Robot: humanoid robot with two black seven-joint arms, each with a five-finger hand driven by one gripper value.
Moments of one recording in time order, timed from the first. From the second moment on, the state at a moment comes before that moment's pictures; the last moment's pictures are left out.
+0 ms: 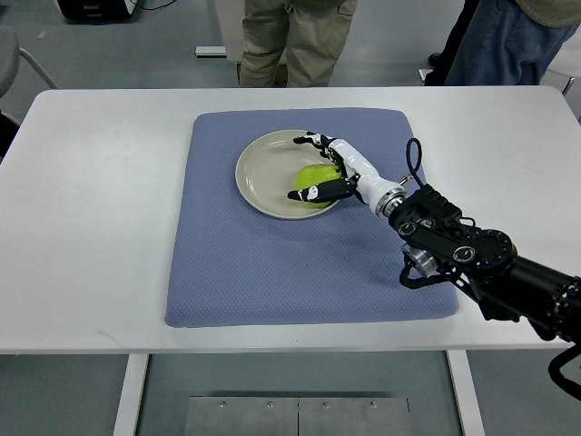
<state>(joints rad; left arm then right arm) -0.01 0.00 -0.11 -0.24 -0.10 0.11 -0.47 0.96 0.00 0.13 0.63 -0.53 -0.15 0.40</state>
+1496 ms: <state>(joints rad) -0.01 0.00 -0.11 -0.24 -0.10 0.11 -0.47 0.92 -0.27 0.37 0.63 -0.31 -0.09 0.31</state>
